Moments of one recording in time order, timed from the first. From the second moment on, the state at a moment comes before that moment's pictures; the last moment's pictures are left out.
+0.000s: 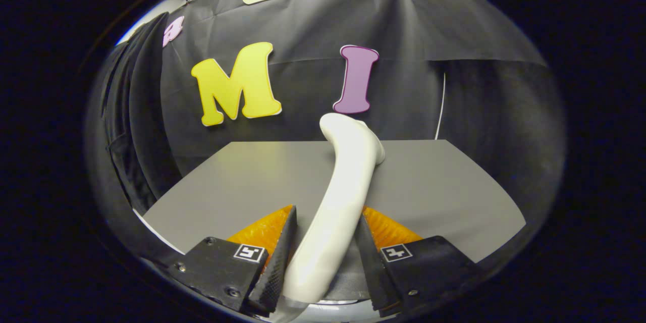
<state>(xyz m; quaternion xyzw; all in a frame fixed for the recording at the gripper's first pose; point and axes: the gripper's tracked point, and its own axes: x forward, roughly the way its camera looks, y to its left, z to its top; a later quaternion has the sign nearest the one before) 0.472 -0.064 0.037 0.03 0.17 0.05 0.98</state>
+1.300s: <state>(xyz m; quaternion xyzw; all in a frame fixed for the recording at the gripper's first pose) 0.332 0.032 0.189 0.12 0.02 0.04 0.99</state>
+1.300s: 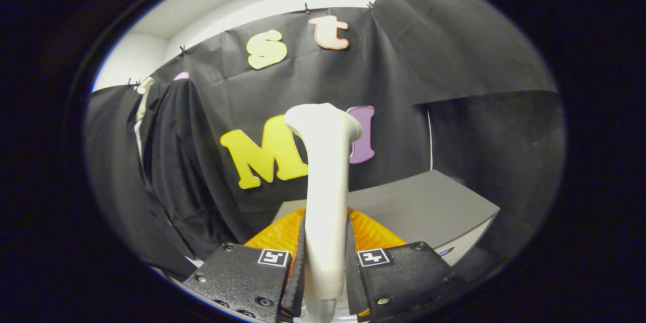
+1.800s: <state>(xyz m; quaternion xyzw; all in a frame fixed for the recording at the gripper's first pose) 0.269 0.179 0.279 0.11 -0.06 0.09 0.99</state>
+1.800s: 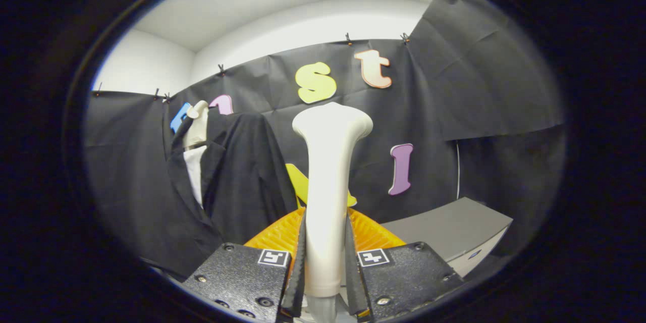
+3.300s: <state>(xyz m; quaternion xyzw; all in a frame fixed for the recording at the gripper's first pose) 0.288 0.383 0.279 0.05 -0.02 0.16 0.98</state>
